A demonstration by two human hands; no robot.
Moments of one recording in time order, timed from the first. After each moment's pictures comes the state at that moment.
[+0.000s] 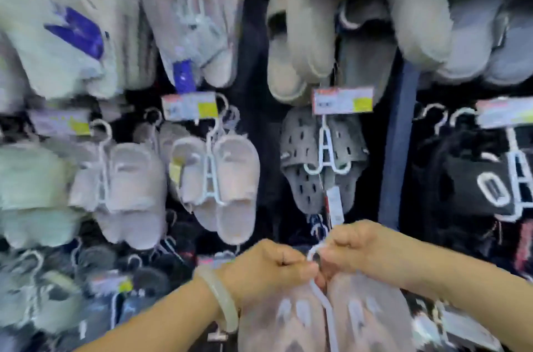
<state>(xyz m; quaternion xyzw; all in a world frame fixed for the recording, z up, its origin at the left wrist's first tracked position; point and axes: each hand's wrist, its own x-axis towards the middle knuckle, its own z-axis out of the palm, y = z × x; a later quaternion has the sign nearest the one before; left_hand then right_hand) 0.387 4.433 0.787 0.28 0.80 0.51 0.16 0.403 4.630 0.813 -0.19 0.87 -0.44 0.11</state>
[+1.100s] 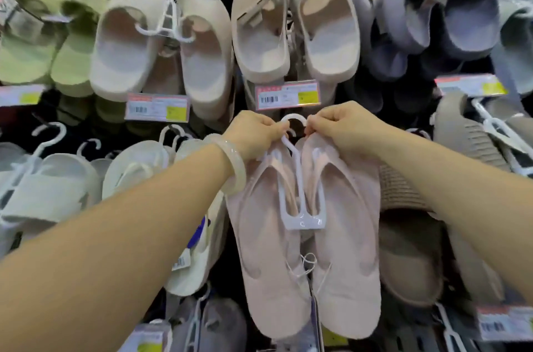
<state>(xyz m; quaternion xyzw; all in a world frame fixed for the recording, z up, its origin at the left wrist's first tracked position) 0.248 4.278 1.164 0.27 0.78 0.45 -0.34 0.259 4.444 1.170 -0.23 0.81 -0.31 -0.43</state>
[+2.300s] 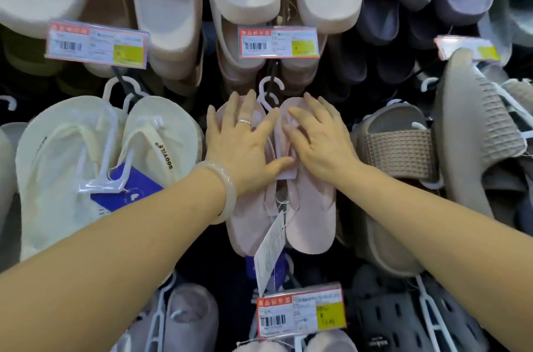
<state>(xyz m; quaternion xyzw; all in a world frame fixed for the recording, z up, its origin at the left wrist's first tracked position) 0.167 4.282 1.104 0.21 0.82 0.01 -0.54 0.170 4.438 1.106 -0.12 0.80 -0.11 -0.58</state>
